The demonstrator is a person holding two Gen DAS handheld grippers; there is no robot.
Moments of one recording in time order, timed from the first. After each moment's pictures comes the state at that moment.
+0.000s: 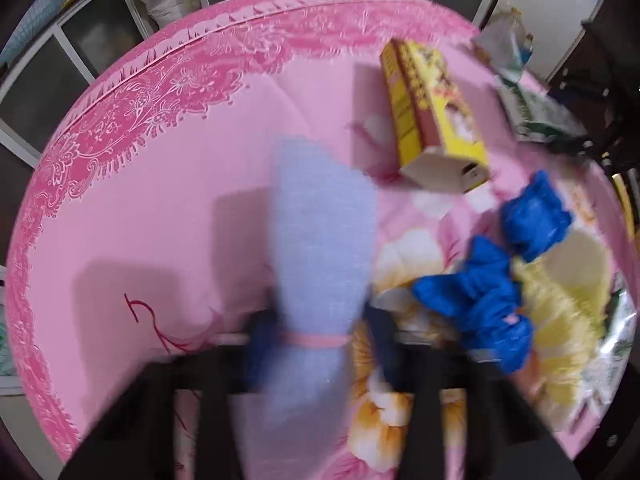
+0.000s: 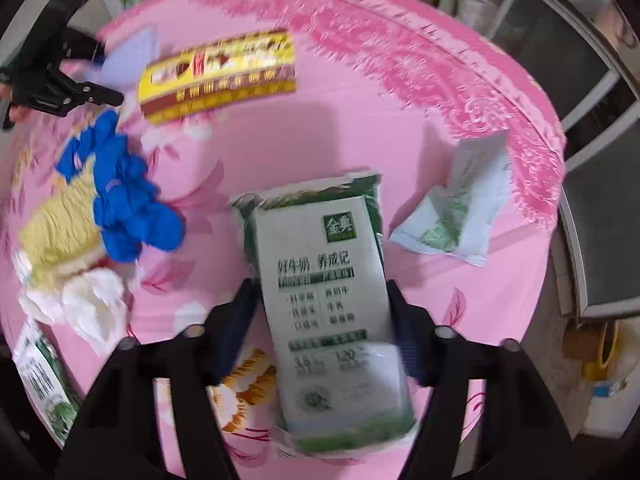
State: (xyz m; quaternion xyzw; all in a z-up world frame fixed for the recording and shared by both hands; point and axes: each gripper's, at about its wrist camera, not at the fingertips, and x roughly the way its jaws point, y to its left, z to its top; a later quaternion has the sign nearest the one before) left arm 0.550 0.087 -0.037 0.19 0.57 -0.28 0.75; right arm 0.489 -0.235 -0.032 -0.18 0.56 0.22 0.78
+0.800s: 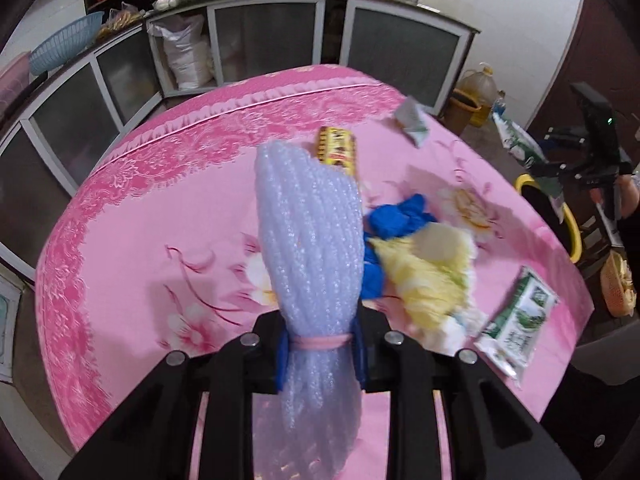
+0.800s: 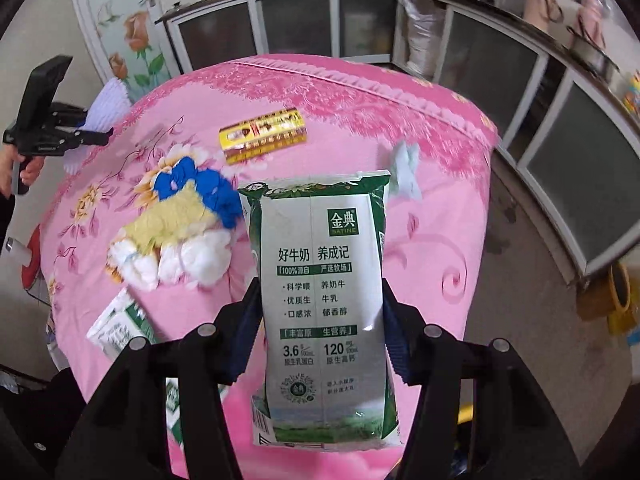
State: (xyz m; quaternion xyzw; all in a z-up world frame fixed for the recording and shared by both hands) left arm 0.420 0.118 0.070 0.13 0.47 -0.30 0.82; right arm 0.356 -0.291 0.060 -0.08 0.48 0.19 0.85
